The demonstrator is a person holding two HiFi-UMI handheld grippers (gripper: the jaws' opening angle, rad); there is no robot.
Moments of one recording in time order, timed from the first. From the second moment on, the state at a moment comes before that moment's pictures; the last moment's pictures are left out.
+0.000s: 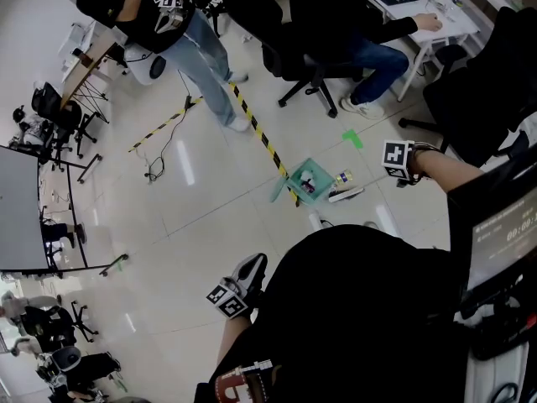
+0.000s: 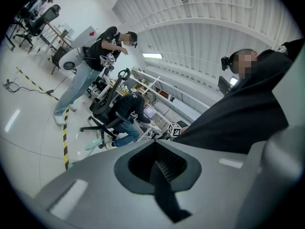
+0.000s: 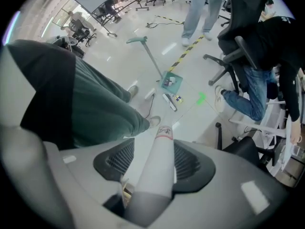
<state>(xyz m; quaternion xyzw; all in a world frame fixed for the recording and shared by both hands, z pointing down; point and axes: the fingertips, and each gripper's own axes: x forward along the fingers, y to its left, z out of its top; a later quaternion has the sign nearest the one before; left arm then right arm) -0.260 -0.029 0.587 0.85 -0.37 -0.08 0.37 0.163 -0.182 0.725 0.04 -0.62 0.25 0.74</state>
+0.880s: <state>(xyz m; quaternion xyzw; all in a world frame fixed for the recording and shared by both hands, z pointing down) -0.269 -0.012 0.581 0.84 -0.40 -0.09 0.37 0.068 -0.276 0.706 0.03 -0.70 0.05 0.71</state>
